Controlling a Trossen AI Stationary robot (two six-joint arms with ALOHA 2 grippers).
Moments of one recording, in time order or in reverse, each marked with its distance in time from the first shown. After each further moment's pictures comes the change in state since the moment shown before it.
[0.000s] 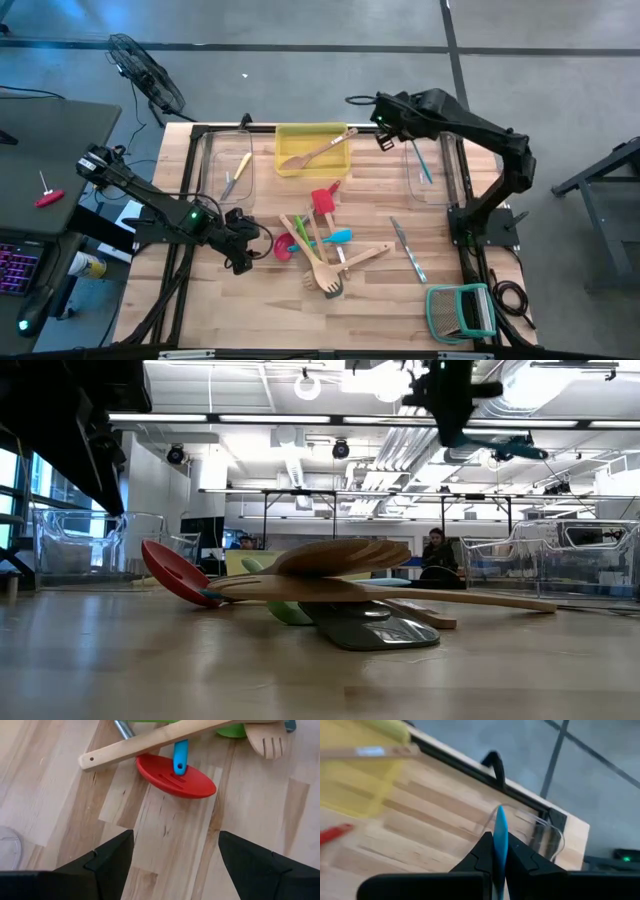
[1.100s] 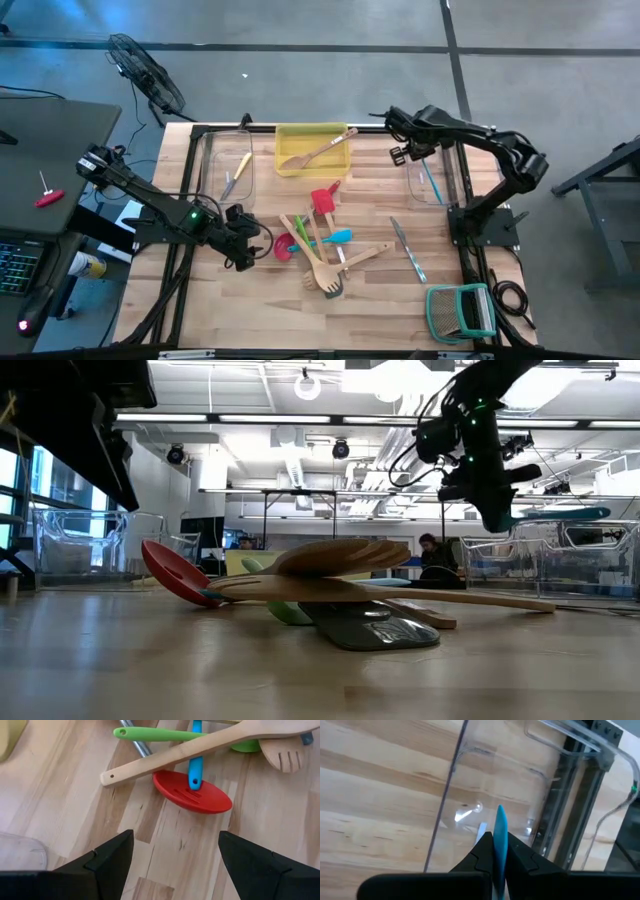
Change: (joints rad) left arm 0.000 0.000 0.000 0.005 -0.096 0.025; right arm -0.280 -0.063 -0.610 0.351 -0.229 -0.064
